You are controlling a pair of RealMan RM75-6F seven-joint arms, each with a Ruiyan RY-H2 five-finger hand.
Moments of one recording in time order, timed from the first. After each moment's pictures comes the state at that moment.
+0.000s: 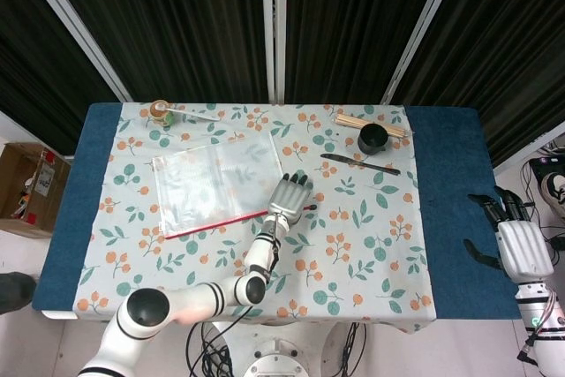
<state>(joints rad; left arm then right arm) -1.30 -2.17 -0.40 -0.83 0.52 0.78 0.84 0.16 -1.09 0.09 -1.62 -1.48 1.41 0.12</state>
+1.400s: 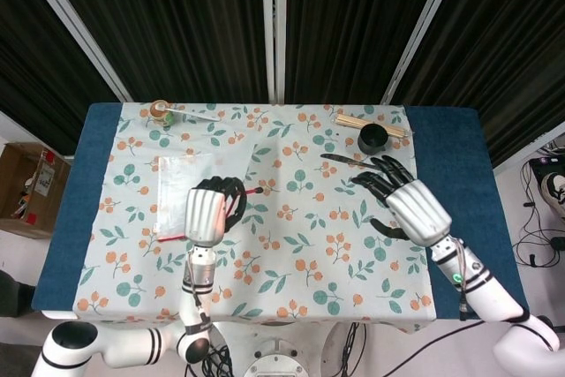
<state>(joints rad) -0.73 -2.03 -0.21 -1.30 1.32 1.73 0.39 0.53 -1.08 0.21 -1.81 -1.60 1.09 -0.01</state>
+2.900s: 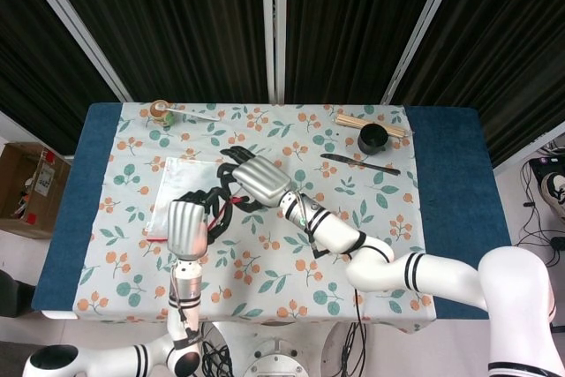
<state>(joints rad) -0.55 -2.02 -0.25 -1.37 1.49 1.70 0.35 1.15 -1.63 0.37 -1.35 -1.24 0.69 0.07</state>
